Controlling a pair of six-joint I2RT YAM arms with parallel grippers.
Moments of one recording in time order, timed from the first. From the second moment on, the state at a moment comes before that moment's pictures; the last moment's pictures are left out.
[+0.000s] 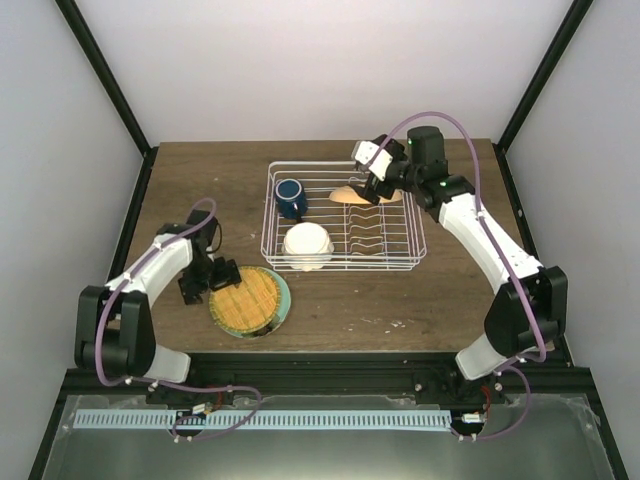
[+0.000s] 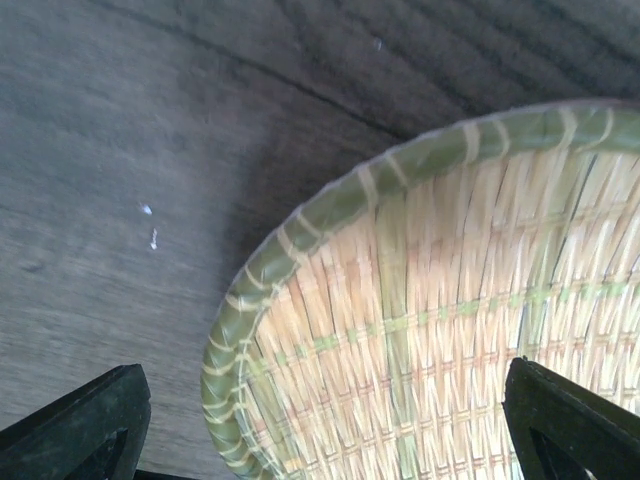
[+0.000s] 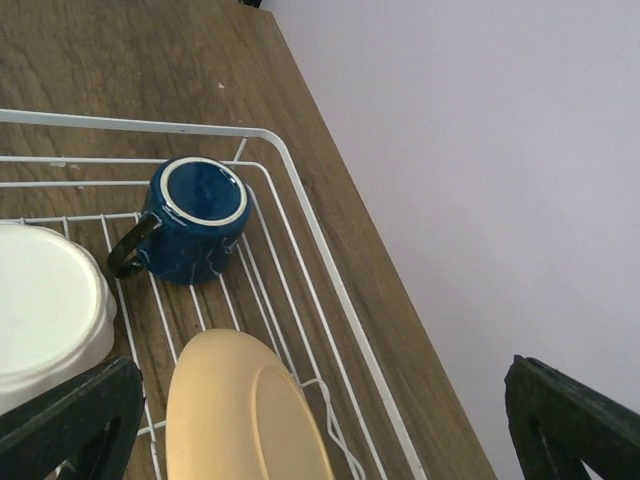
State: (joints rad) left arm -0.14 1.45 0.94 -1.06 0.08 -0.53; right arm 0.33 1.54 1.39 -0.30 -0.45 -0.85
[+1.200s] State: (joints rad) left arm -0.14 1.10 0.57 -0.89 0.19 -0.77; right arm 0.42 1.56 1.34 -0.29 -0.44 -0.84
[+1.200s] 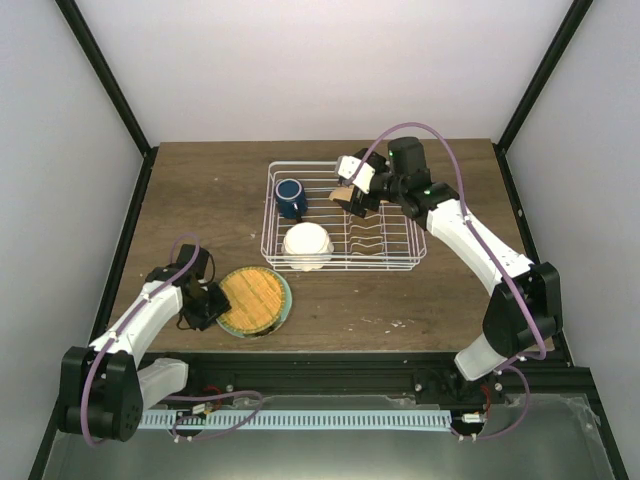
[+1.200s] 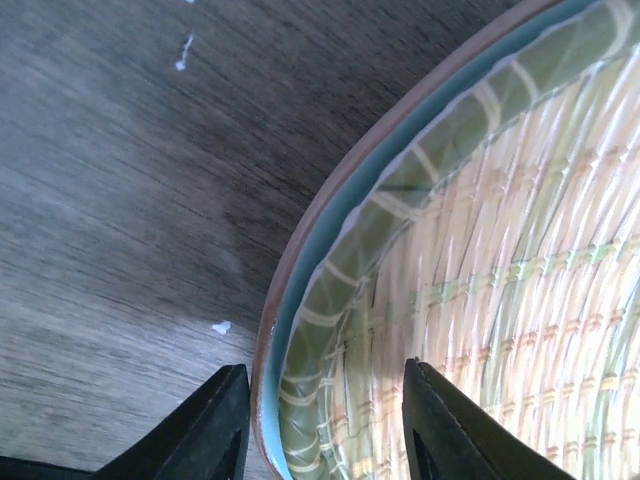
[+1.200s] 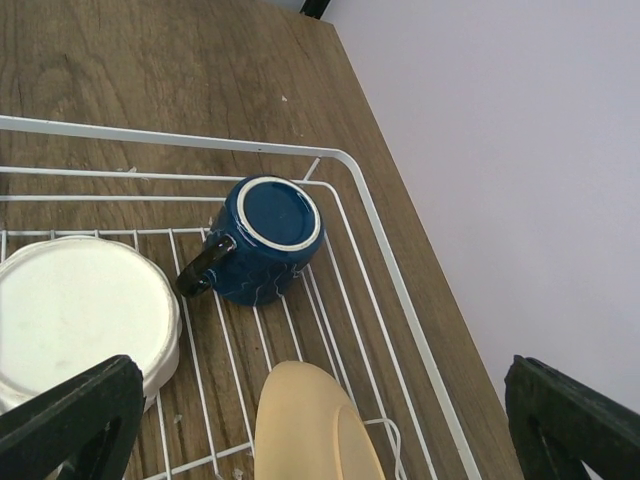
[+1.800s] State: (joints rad) left arm -0.14 1.04 0.60 -0.98 0.18 -0.79; right arm 0.43 1.55 1.30 -0.28 -0.40 -0.85
